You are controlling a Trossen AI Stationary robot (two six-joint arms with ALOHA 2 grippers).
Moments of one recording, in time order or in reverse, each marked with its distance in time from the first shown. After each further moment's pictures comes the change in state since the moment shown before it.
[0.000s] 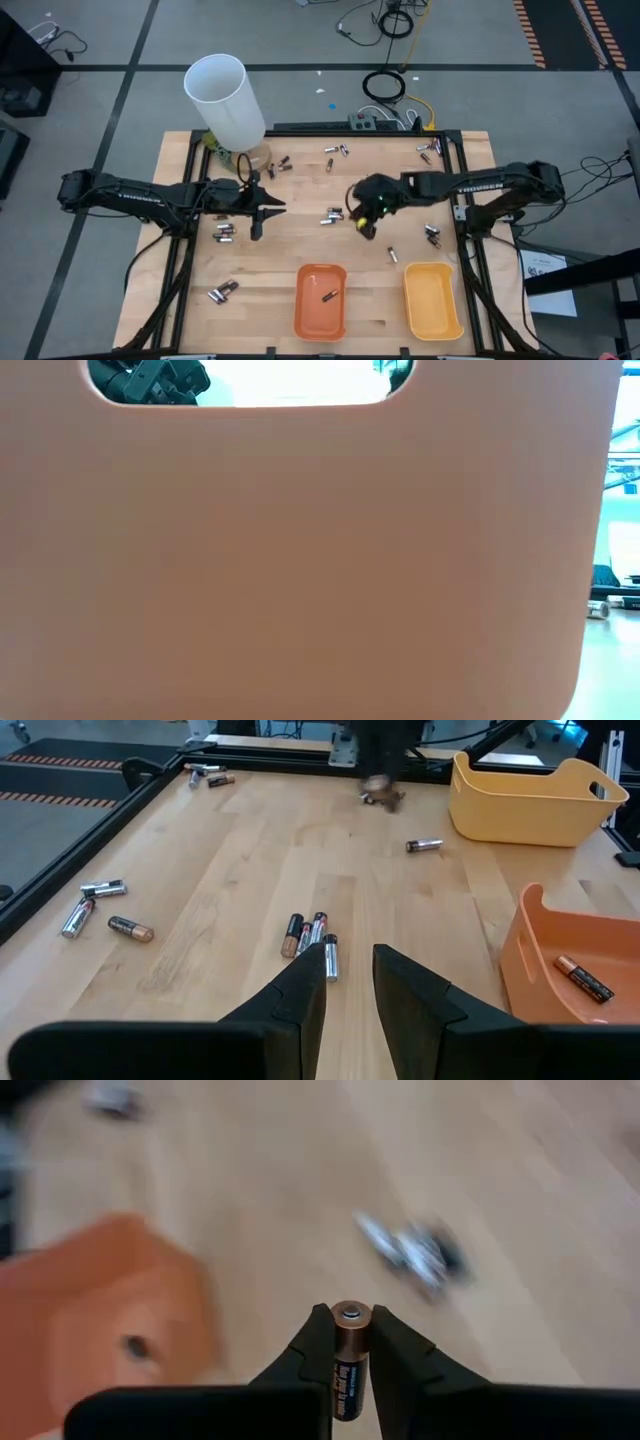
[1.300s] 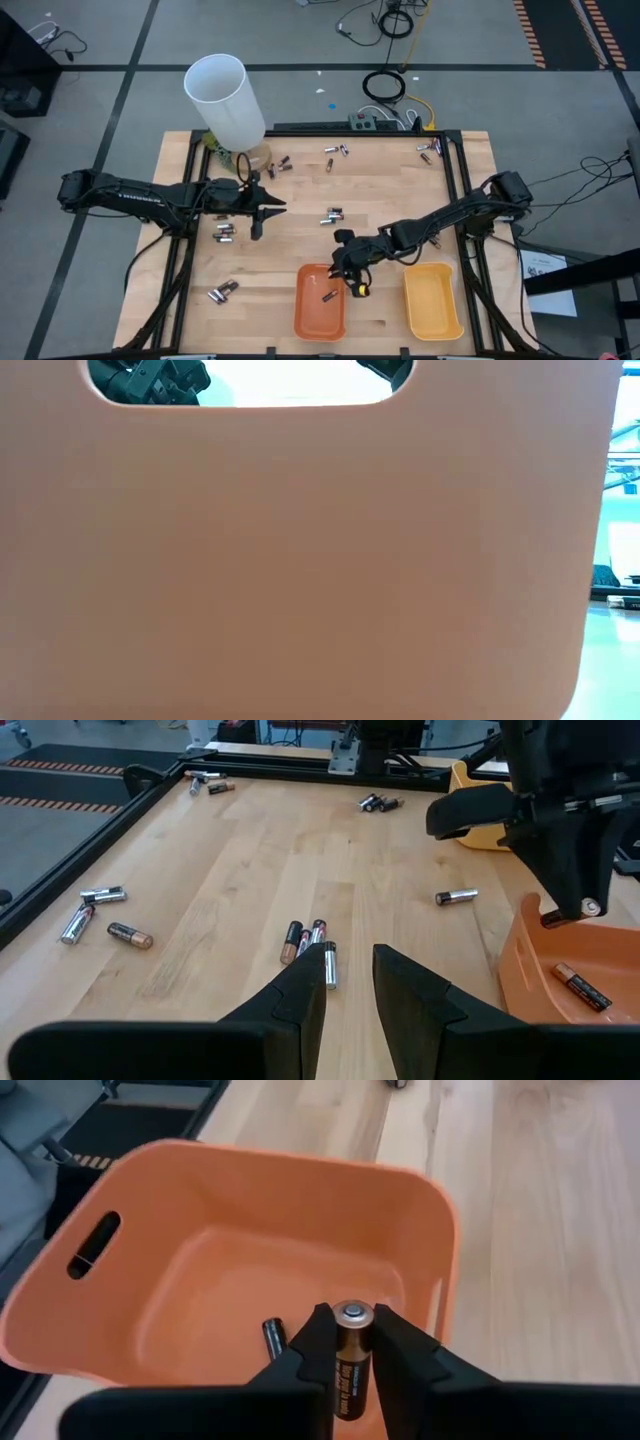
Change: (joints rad) left arm -0.001 0.000 0.000 0.017 0.000 -0.004; right arm 0.309 0.305 0.000 0.430 0.000 -0.257
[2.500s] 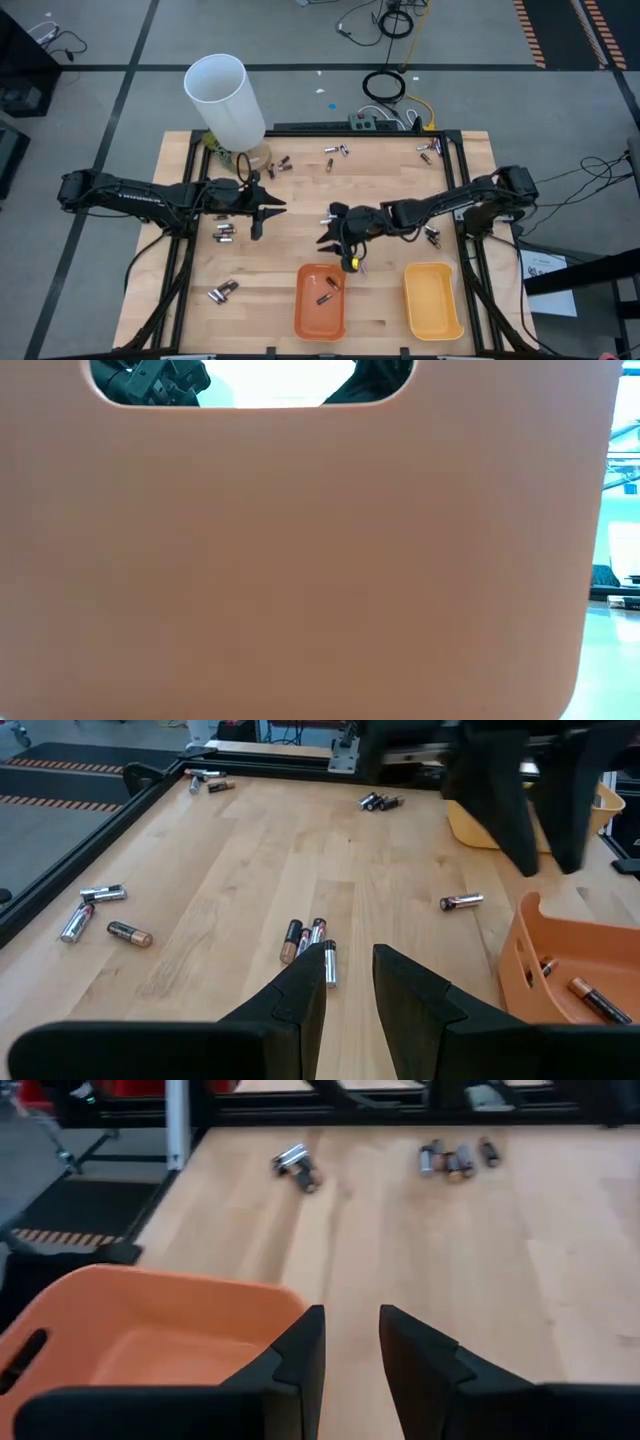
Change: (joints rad) left arm 0.000 0.000 0.000 -0.003 0.000 -0.001; right arm -0.159 -0.073 0.032 0.057 0.003 -0.056
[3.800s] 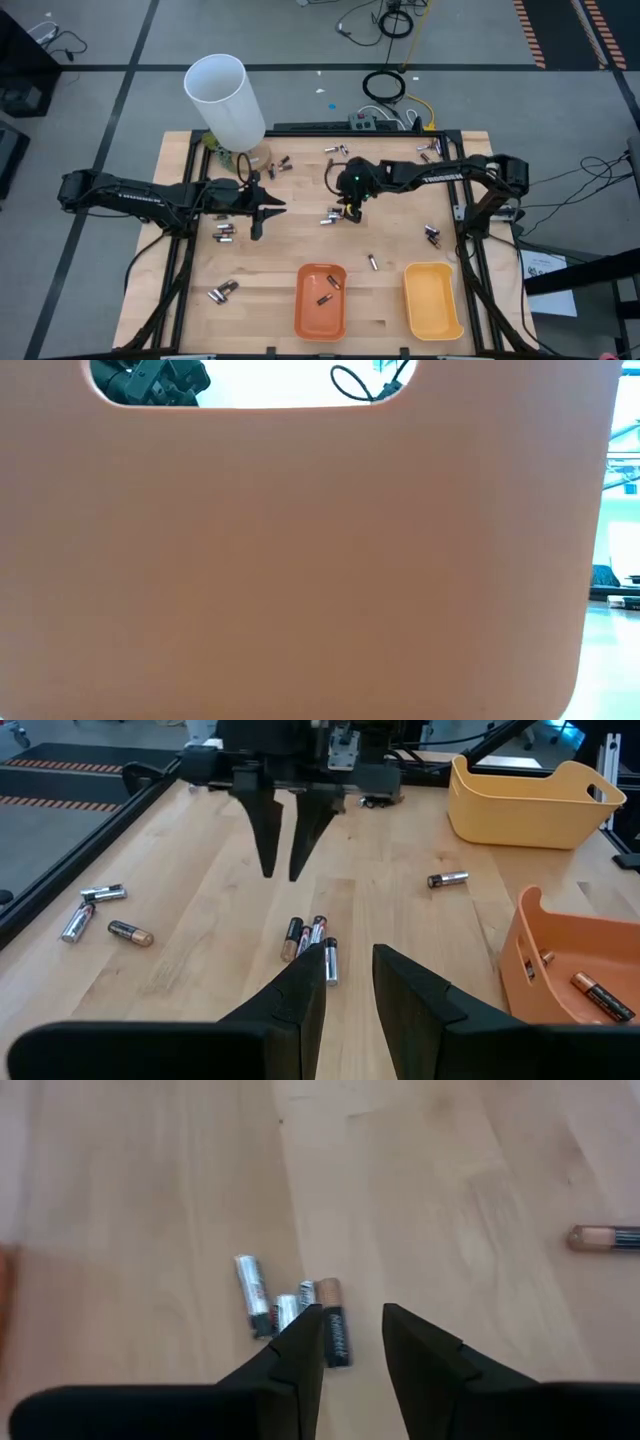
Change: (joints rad) left arm 0.000 0.000 0.000 -0.006 0.000 0.010; right arm -0.386 0.034 -0.038 -0.300 -0.053 -0.092
